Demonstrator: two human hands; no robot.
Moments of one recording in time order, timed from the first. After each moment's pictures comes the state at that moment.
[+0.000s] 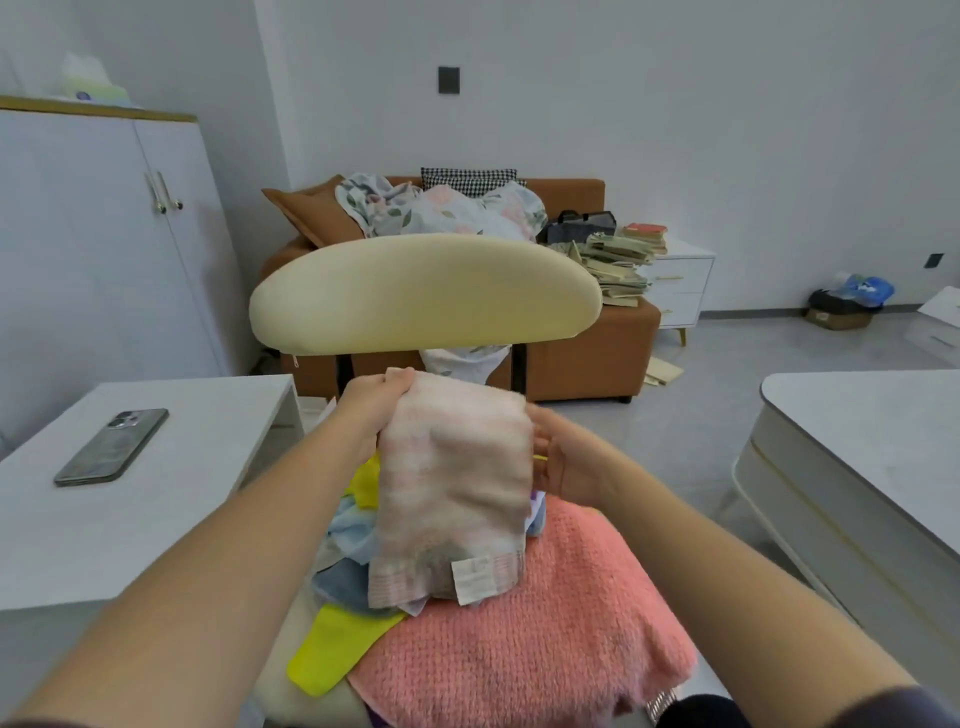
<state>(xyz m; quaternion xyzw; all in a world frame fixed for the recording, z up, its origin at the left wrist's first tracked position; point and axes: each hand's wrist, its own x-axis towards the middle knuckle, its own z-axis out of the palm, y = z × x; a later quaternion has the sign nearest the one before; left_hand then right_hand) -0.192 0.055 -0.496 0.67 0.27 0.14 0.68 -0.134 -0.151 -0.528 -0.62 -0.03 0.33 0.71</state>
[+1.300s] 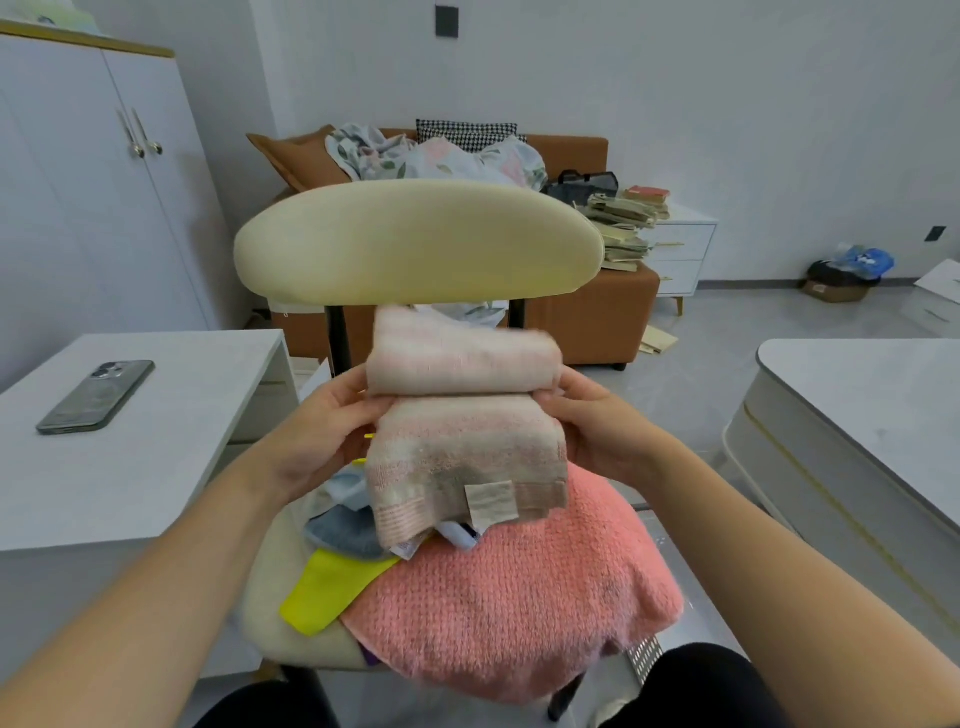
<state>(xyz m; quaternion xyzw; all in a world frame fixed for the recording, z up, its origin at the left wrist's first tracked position) -0.262 0.060 -0.537 0.66 0.03 0.05 0.75 -0.149 -0.182 -0.539 -0.58 -0.22 0.33 0.71</state>
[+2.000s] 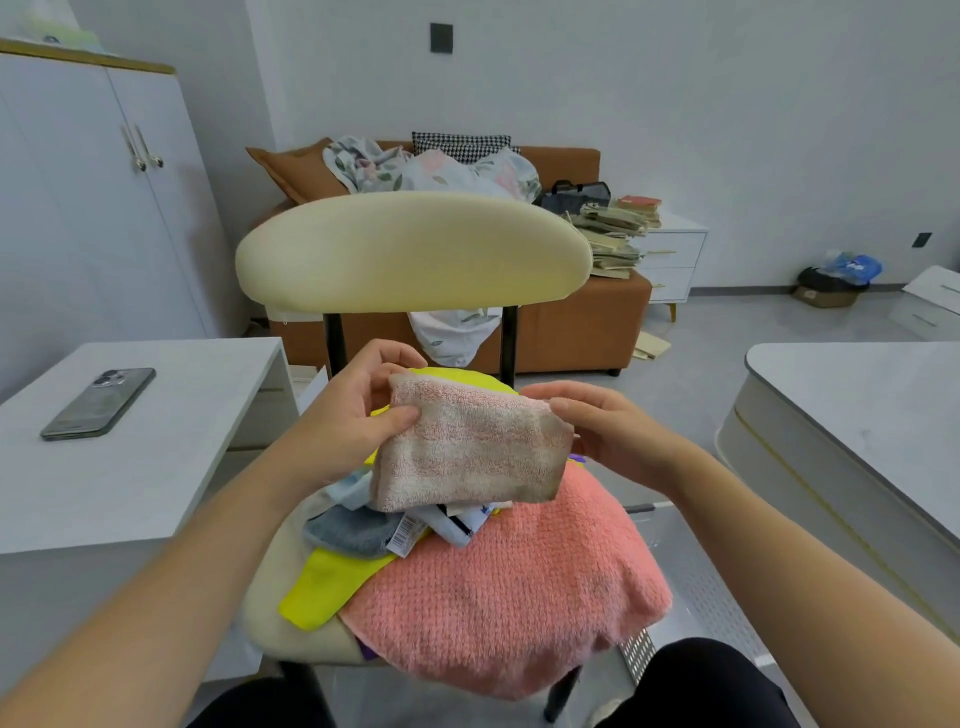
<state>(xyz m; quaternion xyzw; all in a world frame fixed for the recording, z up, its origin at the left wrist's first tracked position) -0.270 0.039 -0.516 0.80 -0.08 0.15 0.58 -0.153 -0.217 -0.531 -0.67 -0.30 0.27 0.62</state>
